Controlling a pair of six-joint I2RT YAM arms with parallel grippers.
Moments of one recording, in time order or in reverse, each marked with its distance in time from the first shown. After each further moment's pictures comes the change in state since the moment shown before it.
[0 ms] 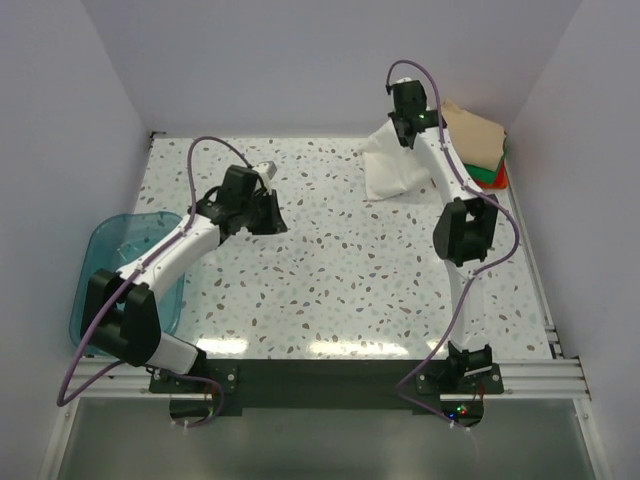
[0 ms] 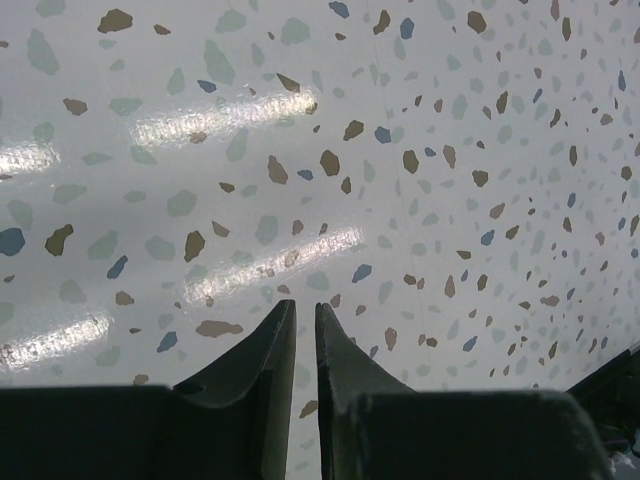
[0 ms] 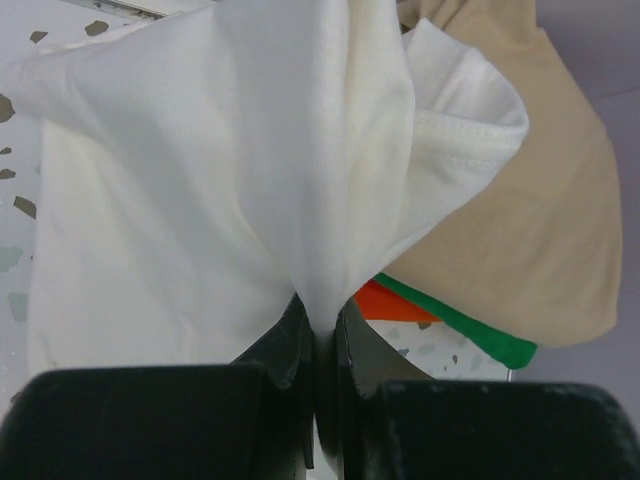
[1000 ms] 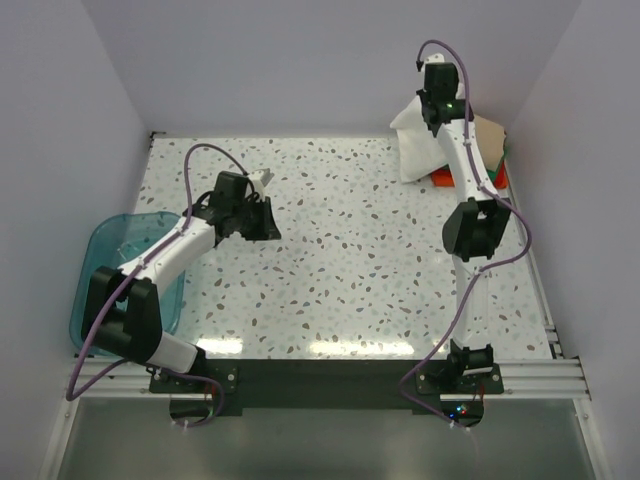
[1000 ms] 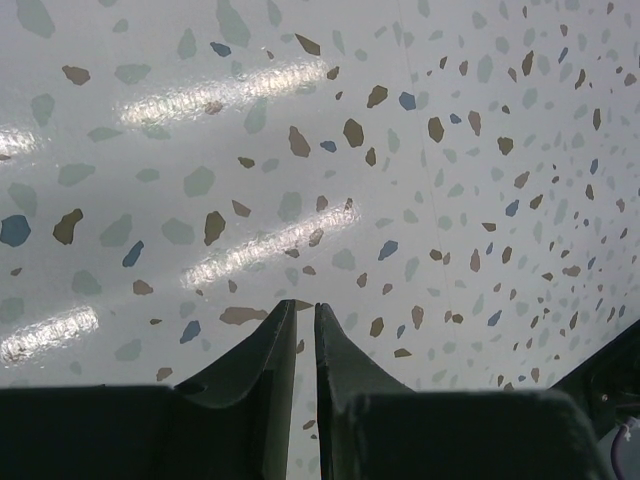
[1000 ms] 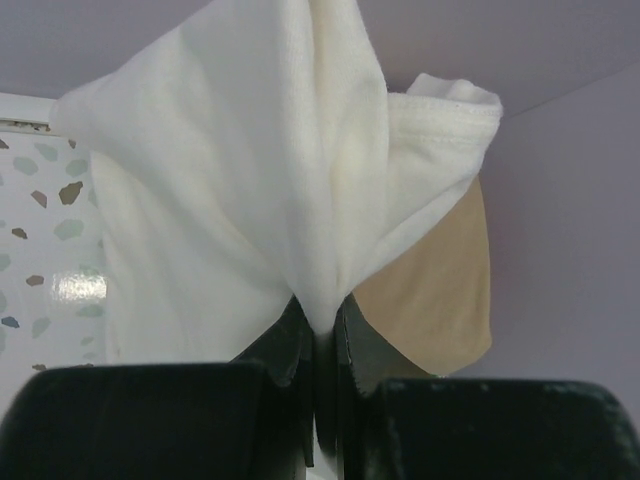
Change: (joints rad) left arm 0.074 0.010 -0.071 0.029 0.109 0.085; right arm -0.110 0.047 0.193 0.037 0.015 -0.084
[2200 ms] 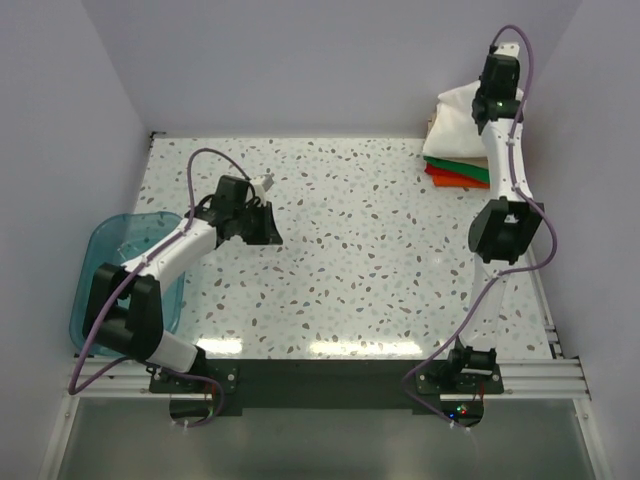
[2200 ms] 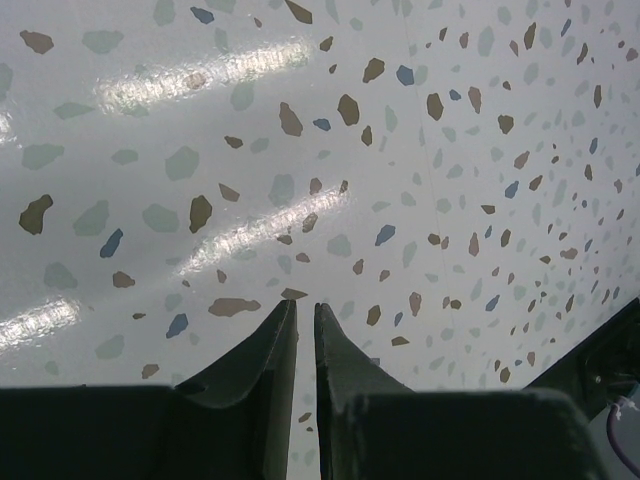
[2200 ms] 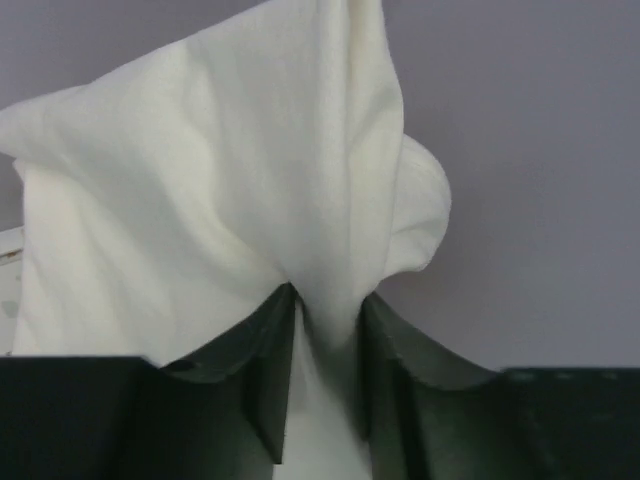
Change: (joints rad) left arm 0.002 0.013 -0.026 0.011 0.041 0.000; right arm -0.203 -0.083 -0.080 0.146 0.031 0.130
